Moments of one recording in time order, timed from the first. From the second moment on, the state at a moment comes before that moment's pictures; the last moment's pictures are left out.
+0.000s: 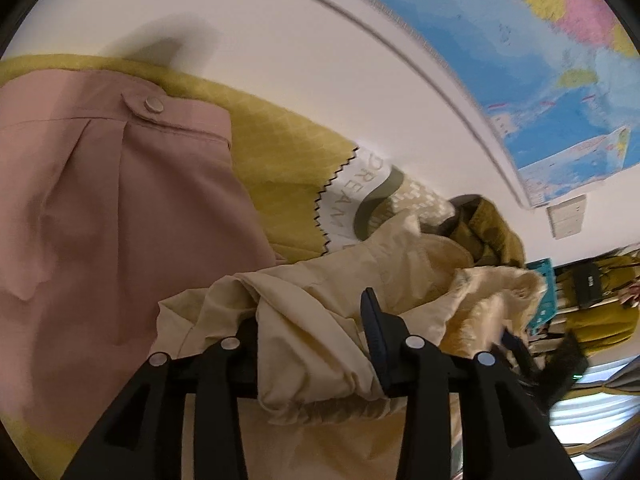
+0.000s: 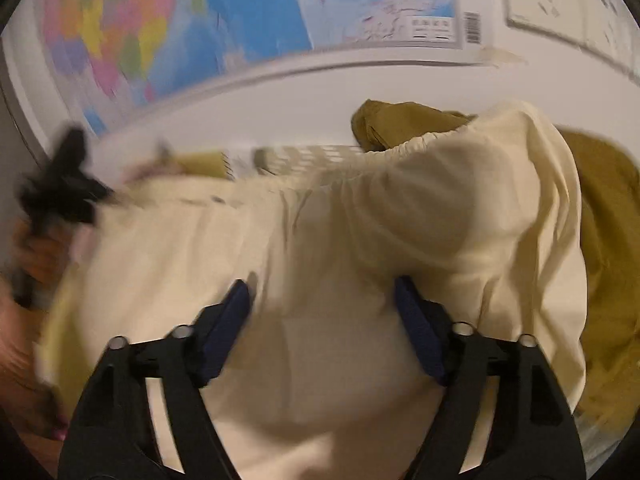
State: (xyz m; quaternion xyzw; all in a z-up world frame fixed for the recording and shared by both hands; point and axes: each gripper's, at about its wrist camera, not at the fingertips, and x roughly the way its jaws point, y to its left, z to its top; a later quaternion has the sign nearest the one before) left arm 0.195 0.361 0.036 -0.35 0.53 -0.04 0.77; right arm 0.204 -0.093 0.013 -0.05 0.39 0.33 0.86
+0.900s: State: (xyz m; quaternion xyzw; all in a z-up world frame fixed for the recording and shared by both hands) left arm 0.155 0.224 0.039 0.03 0.48 -0.04 0.88; right arm 0.248 -0.079 0.012 0.01 0.38 0.33 0.86
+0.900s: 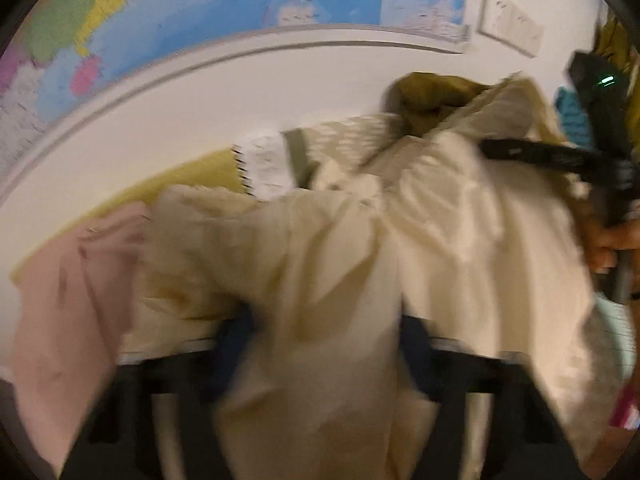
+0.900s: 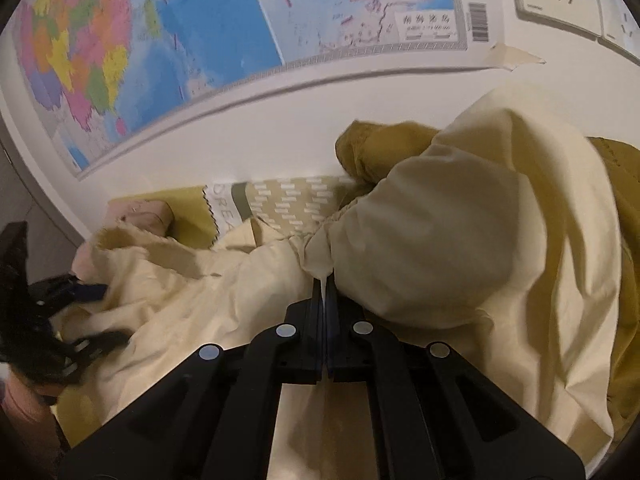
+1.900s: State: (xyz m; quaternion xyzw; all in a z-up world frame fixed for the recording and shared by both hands) left arm 0.022 0.336 0.050 -0.09 0.38 0.03 0.92; right arm 0.134 -0.270 -0.047 0.12 0.38 0.30 0.87
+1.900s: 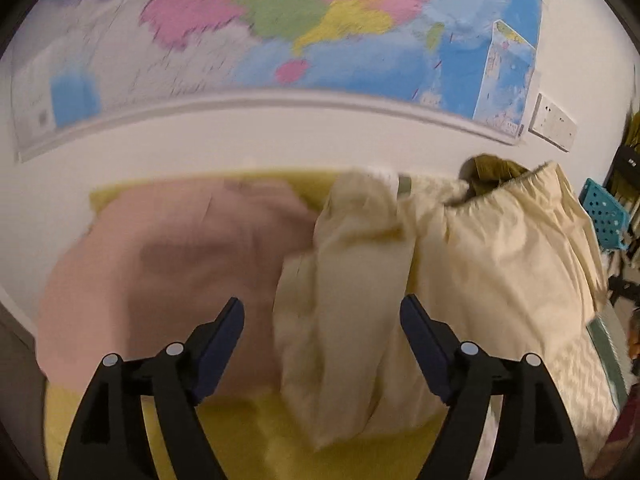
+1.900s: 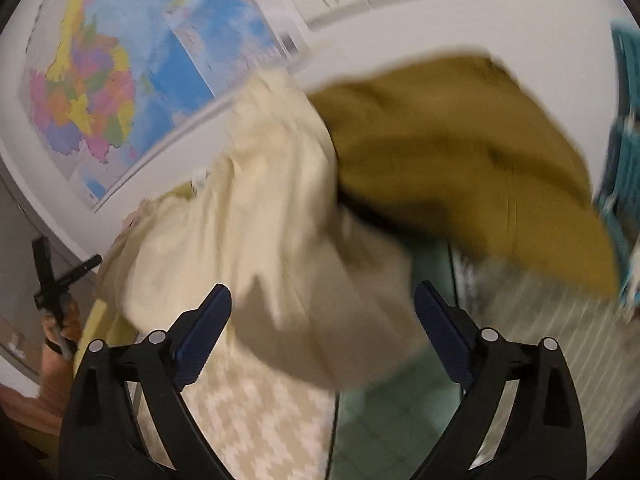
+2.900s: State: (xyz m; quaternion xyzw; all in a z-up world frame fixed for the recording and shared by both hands) left arm -0.049 0.276 -0.014 -0.18 0.46 -0.06 0.87; right arm 0.077 -0.317 -0.068 0.13 0.46 0.31 0.82
